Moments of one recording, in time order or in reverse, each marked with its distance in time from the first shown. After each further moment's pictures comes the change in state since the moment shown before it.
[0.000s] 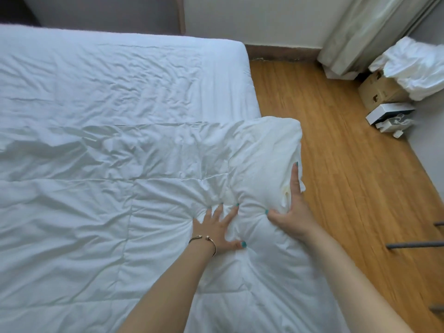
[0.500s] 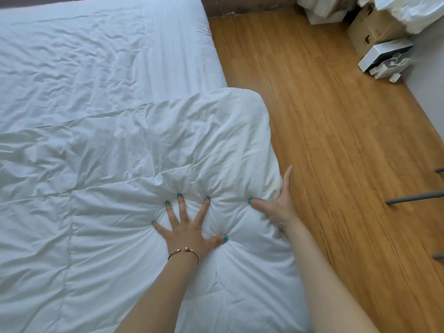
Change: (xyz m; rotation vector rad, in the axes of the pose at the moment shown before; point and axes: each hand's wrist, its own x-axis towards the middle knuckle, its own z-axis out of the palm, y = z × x) left_hand 0.044 0.036 0.047 0.107 0.129 -0.274; right_hand 0.047 0.139 0.018 0.557 0.109 0.253
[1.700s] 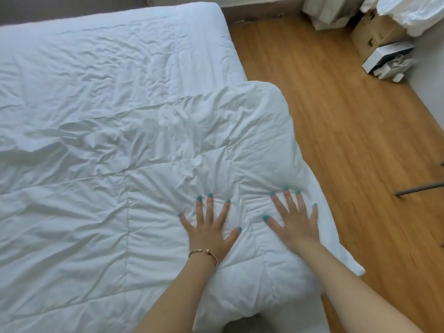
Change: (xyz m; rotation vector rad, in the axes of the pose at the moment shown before) left_hand -0.053 -0.073 0.032 0.038 0.175 0.195; right_hand -0.096 0.055 0.043 -1.332 -0.052 -0.047
